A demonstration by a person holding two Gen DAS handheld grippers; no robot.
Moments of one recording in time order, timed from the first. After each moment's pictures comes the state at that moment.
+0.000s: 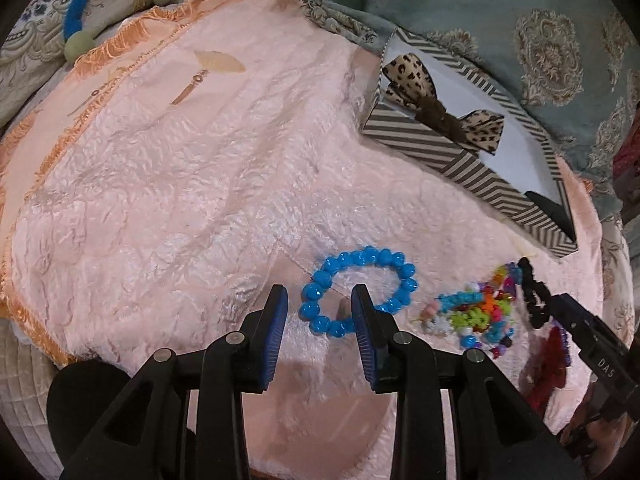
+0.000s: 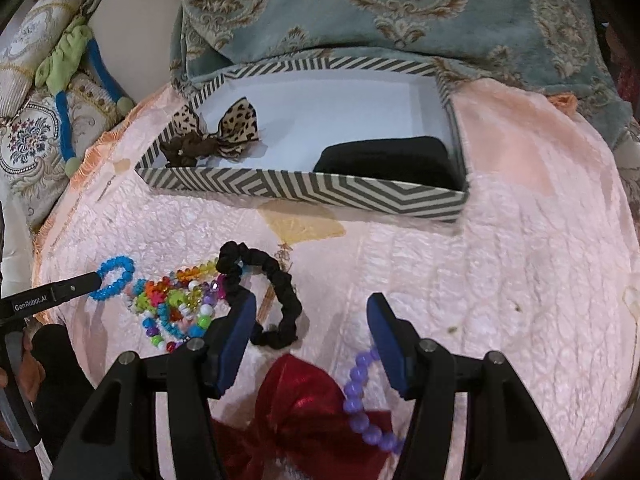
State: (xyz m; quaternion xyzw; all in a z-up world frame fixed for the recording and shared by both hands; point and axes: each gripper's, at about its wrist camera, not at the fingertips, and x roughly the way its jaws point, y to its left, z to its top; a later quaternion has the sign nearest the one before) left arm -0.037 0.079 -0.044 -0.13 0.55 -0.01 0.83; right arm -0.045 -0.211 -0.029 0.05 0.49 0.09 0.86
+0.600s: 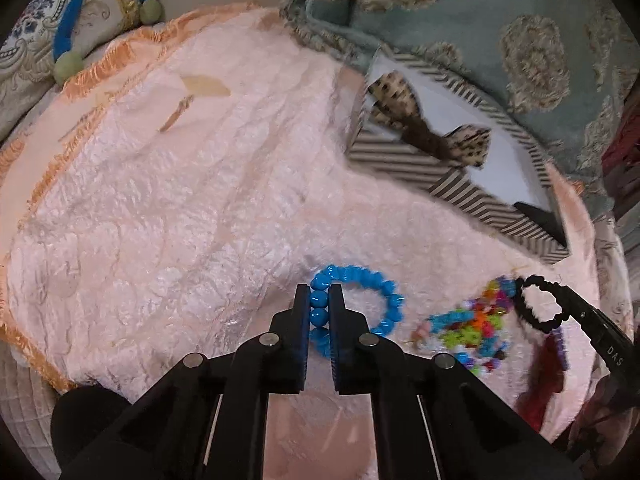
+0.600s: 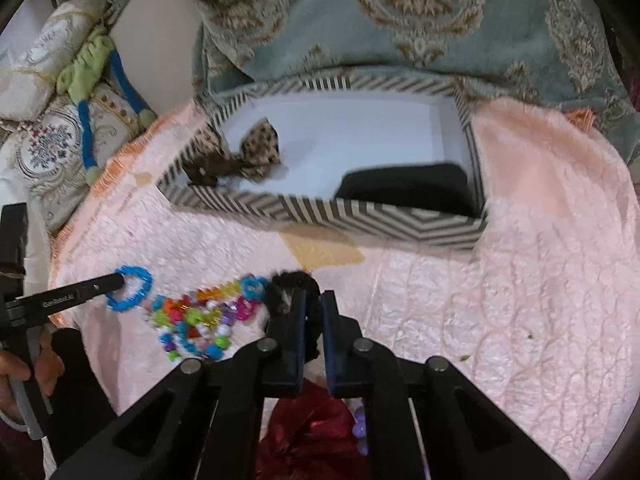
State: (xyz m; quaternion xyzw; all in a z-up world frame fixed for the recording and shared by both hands) left arm -0.033 0.081 -0.030 -0.13 0.51 -0.04 0.85; right arm -0.050 -0.217 -0.004 0.07 0.44 0.13 0.88
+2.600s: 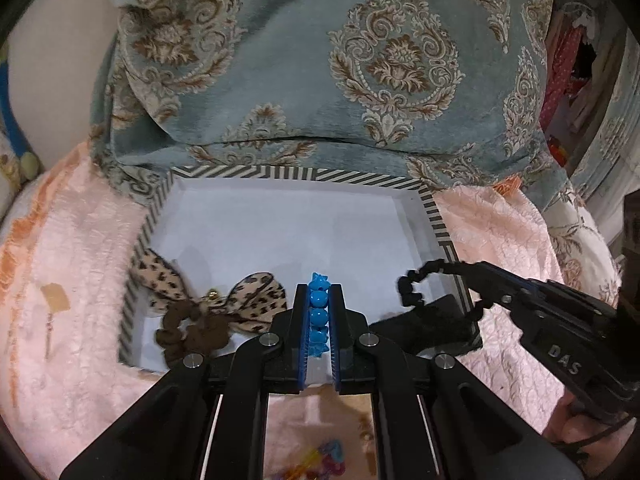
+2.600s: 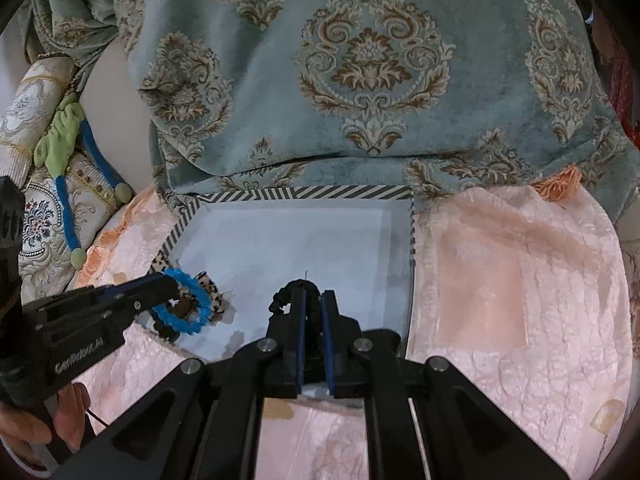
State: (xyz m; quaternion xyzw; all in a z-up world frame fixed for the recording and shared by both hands) left arm 0.089 -0.096 0.040 -0.02 0.45 -0.16 0.88; right arm 0.062 -0.275 0.040 0.10 0.41 0.10 0.90
